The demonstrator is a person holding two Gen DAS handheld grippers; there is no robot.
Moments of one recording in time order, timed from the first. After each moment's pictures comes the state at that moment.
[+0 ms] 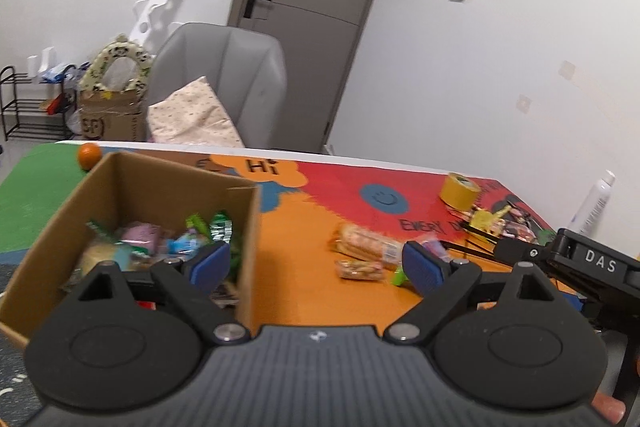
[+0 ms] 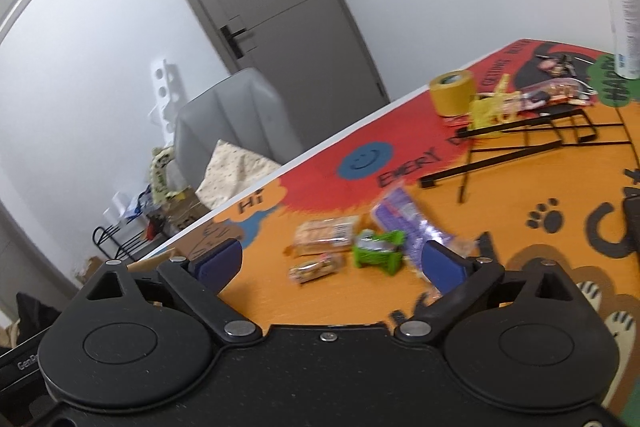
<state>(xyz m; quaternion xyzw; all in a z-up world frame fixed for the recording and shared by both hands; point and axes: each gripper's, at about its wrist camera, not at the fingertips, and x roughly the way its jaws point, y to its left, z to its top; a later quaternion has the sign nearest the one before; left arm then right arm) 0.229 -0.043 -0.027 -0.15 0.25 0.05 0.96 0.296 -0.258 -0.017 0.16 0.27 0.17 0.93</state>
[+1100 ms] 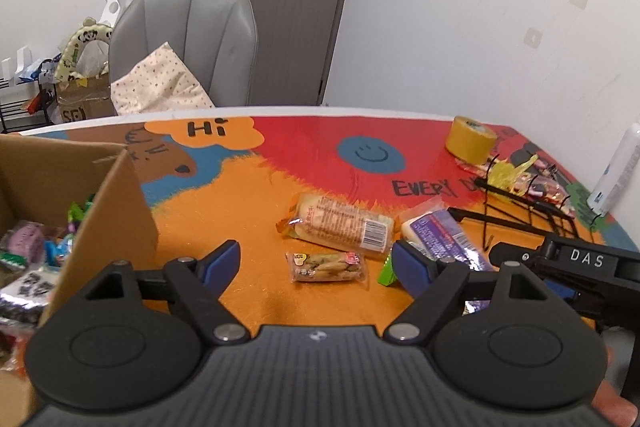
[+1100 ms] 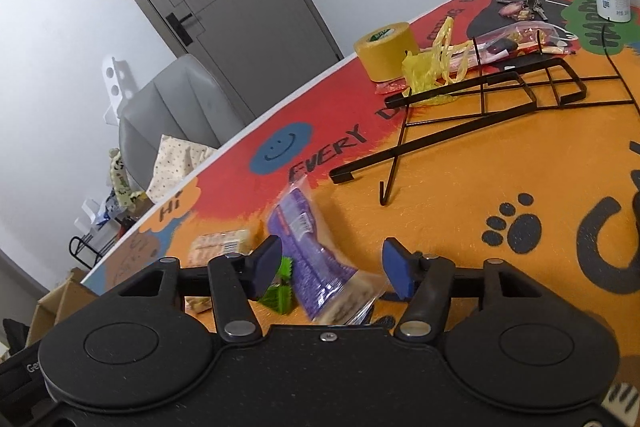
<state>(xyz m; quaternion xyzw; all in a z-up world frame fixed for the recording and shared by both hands) 0.343 -0.096 -0.089 -0.10 0.31 0.05 0.94 0.386 -0.302 -0.078 0.18 0.32 0.13 0.92</state>
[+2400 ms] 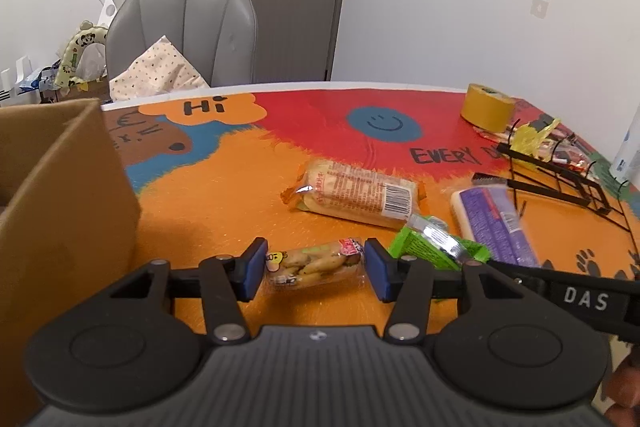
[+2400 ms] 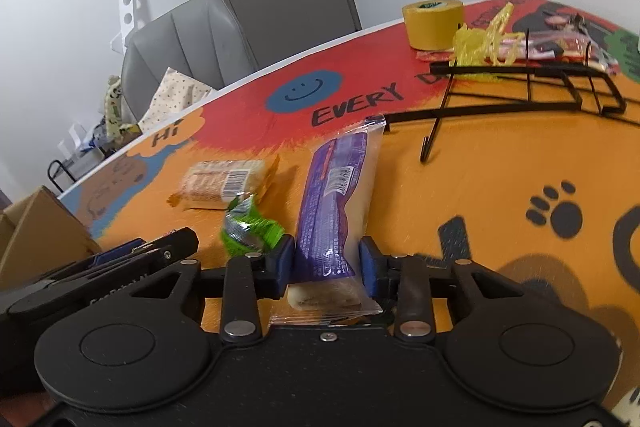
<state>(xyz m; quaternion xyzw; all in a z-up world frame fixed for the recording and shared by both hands) 0.347 -0.101 -0.122 -0.07 0.32 0.06 0.94 0.377 -0.260 -0.095 0.08 0.35 0.16 0.92</state>
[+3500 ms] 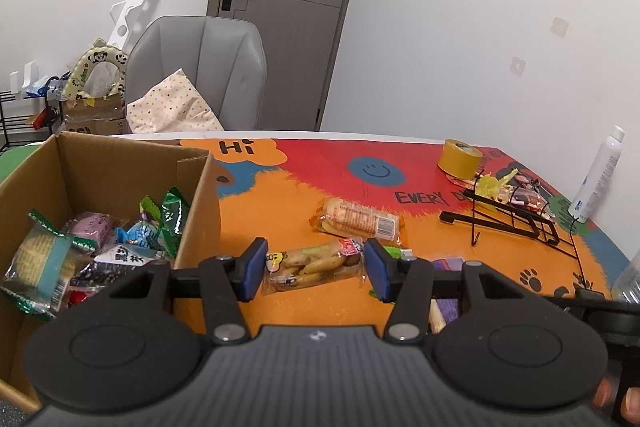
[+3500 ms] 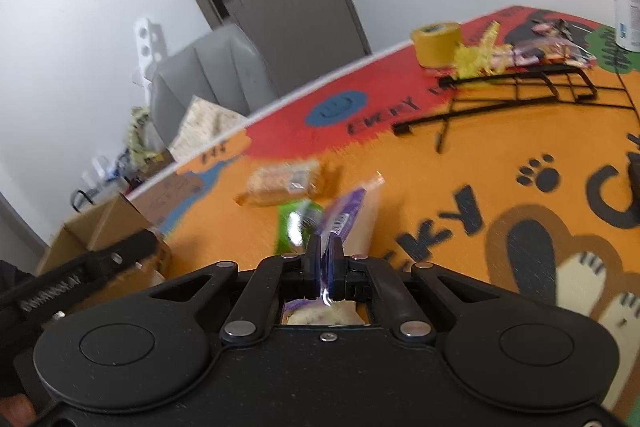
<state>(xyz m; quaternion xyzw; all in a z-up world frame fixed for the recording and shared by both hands) 0.265 -0.072 -0.070 -0.11 0.26 0.04 0.96 0.313 -0.257 -0.069 0.11 0.33 0.15 0.93</state>
